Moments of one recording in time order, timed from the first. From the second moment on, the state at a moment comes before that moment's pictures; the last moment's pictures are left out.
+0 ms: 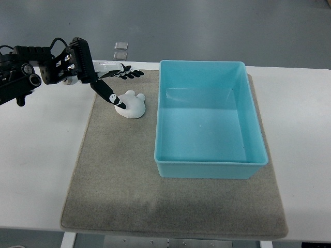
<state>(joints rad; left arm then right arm) -1.21 0.60 -0.07 -0.97 1.07 -0.35 -0.30 0.04 0.00 0.07 0.13 -0.12 0.05 0.26</state>
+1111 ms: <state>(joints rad) -1.18 0.56 -0.06 -0.94 1.25 -0.33 -0.29 0.04 0.00 0.07 0.13 -0.12 0.05 0.26</state>
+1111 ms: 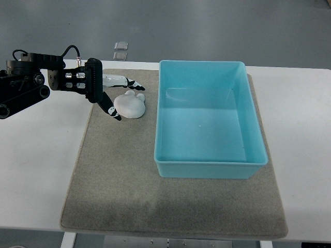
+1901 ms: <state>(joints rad) -1.16 0.53 -0.06 -0.91 1.25 -0.30 -0.29 0.04 0.00 0.07 0.13 -0.12 0.05 0.26</state>
